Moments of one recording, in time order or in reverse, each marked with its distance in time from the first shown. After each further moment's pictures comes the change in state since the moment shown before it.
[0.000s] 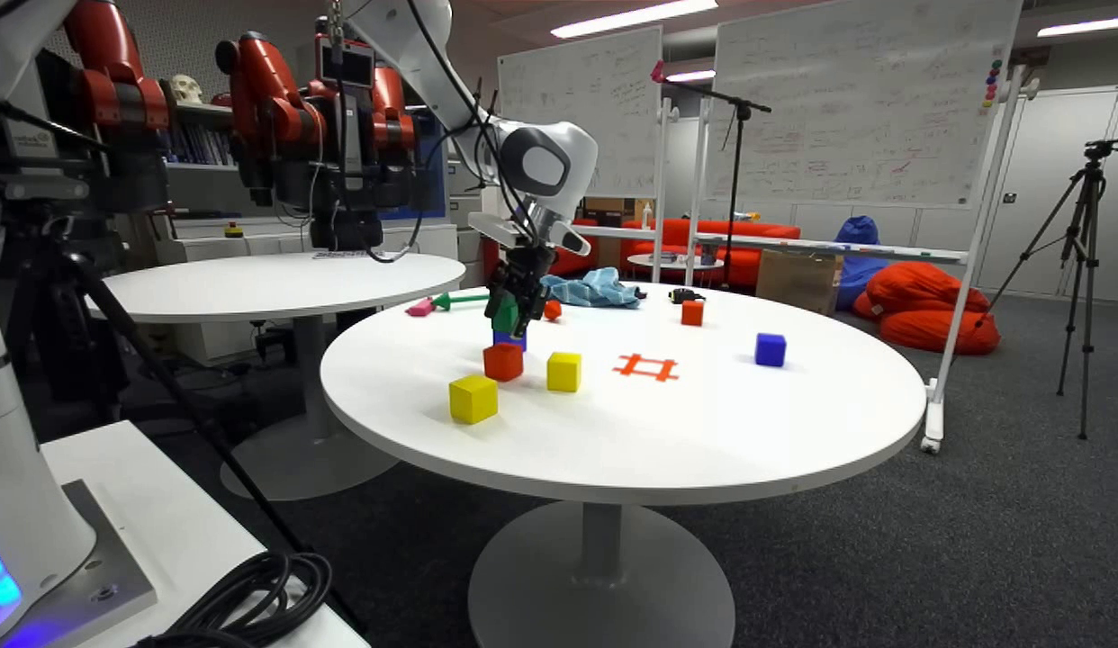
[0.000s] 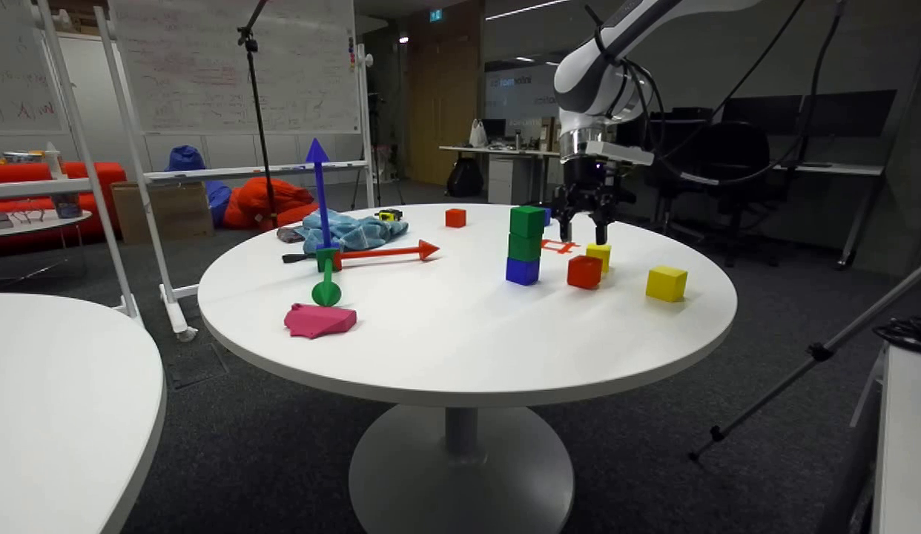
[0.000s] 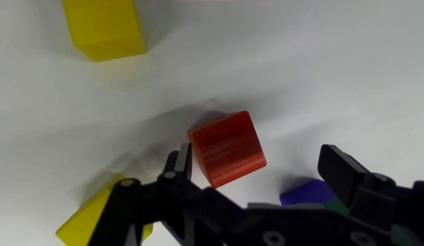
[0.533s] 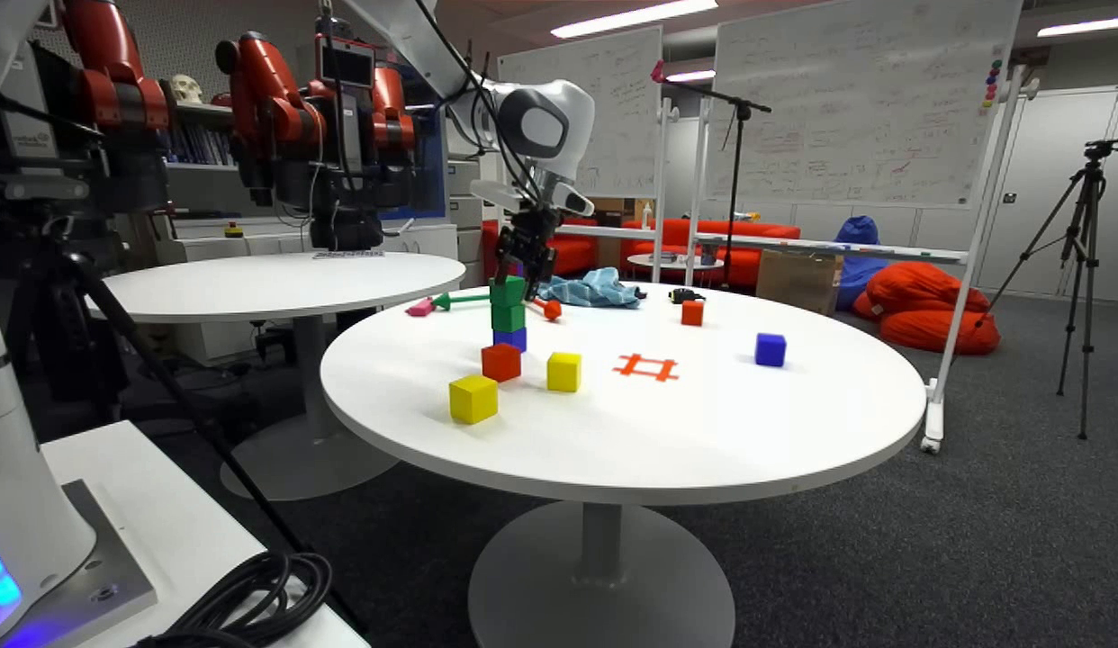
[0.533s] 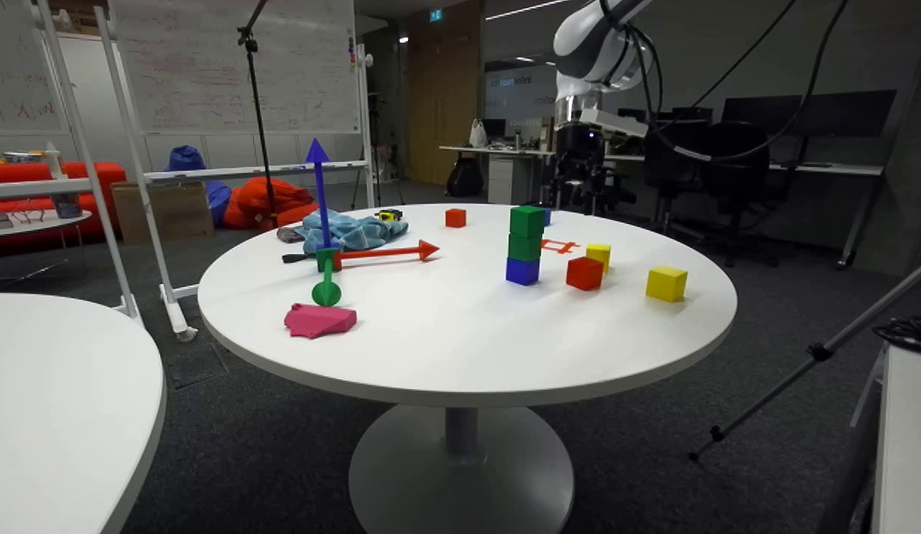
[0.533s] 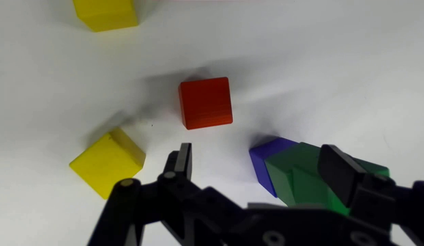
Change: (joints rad) arm 0.010 -0.071 0.003 0.035 -0.011 0.001 0.015
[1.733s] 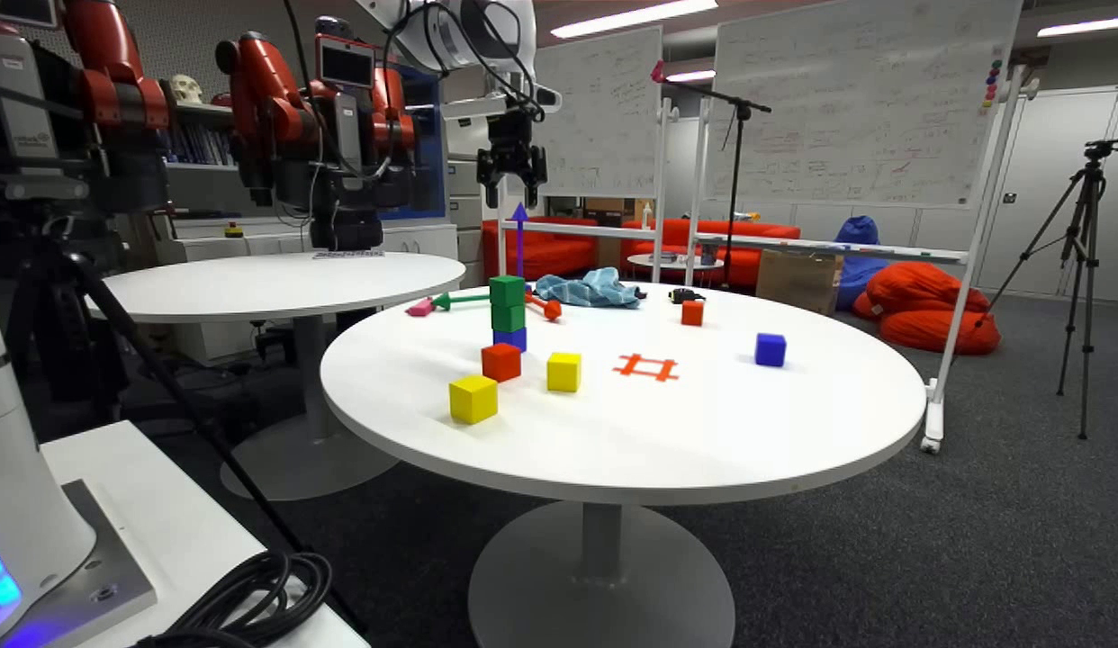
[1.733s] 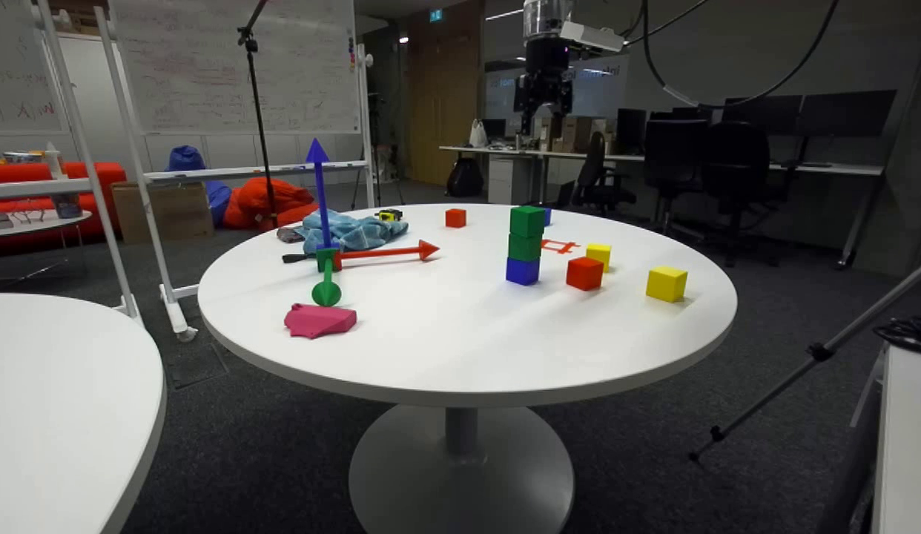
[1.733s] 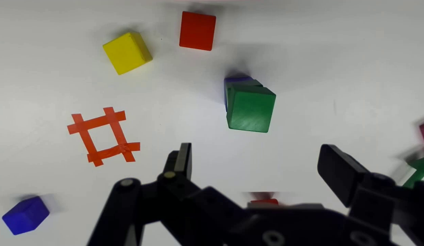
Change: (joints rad) arm 0.126 -0.127 0.027 0.149 -0.252 -0.056 0.021
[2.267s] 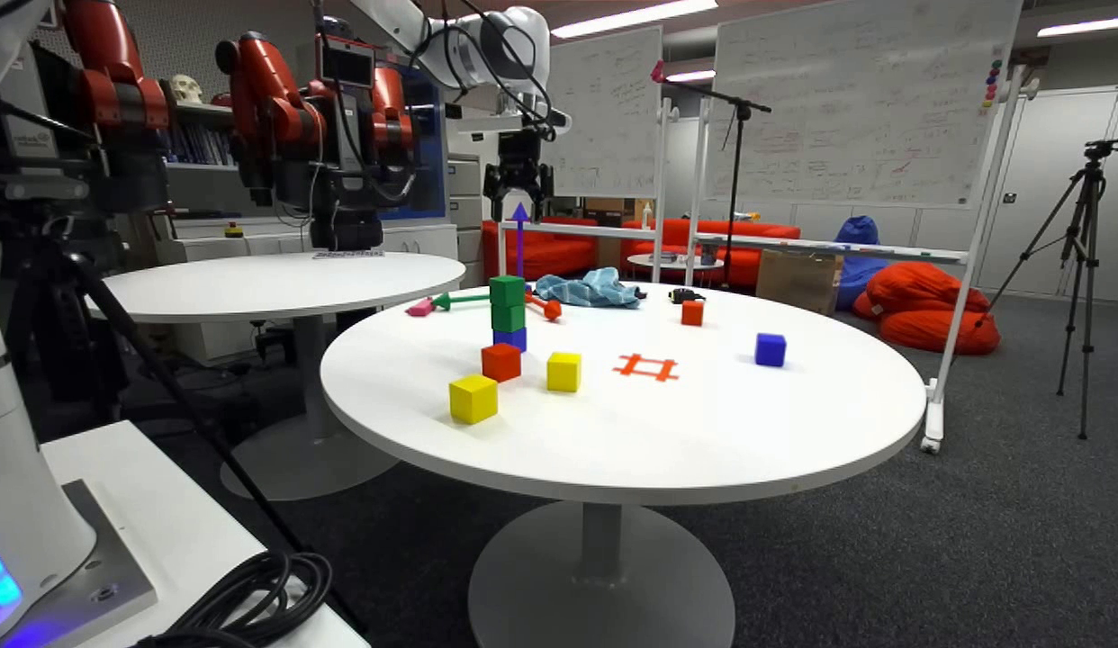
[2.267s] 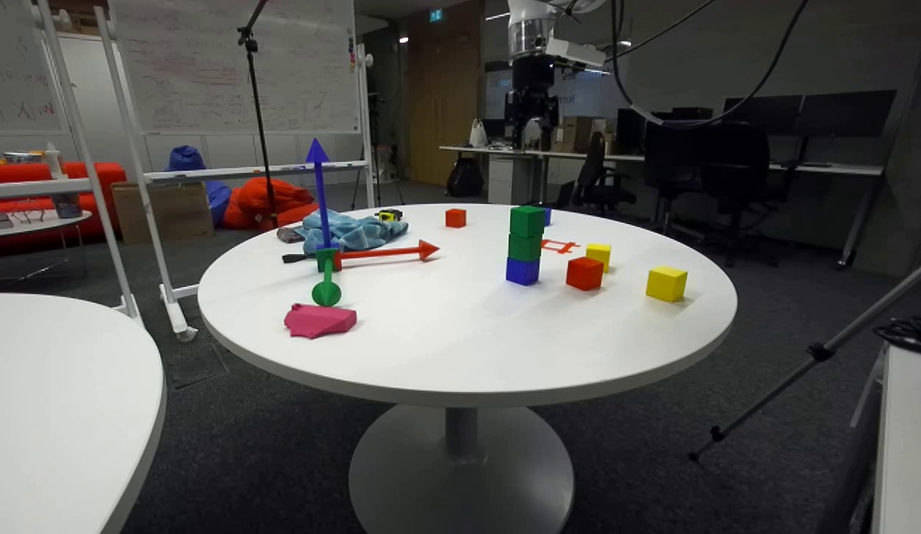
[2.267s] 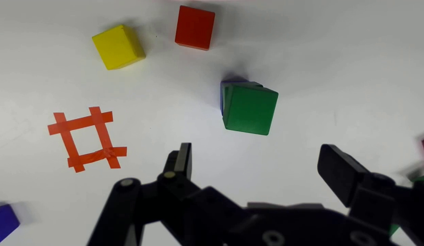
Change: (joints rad) arm -0.007 0.143 0.008 0.170 0.012 -0.102 -0.050
